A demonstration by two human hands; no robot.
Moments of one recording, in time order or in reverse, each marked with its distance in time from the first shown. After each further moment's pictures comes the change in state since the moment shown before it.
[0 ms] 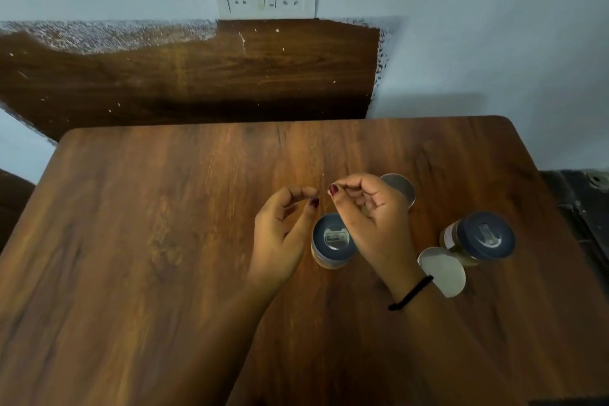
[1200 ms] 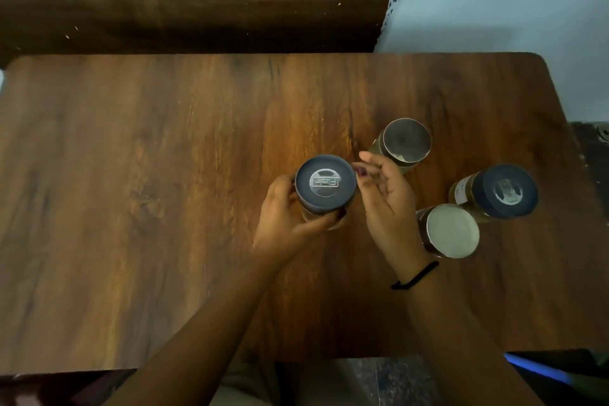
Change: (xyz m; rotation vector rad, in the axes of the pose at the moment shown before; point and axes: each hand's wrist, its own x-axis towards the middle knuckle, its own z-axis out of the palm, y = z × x) left_hand -0.033 -0.089 0.022 0.201 -0.139 -0.228; right_hand -0.043 0.077 -0.003 -0.020 -0.001 0.381
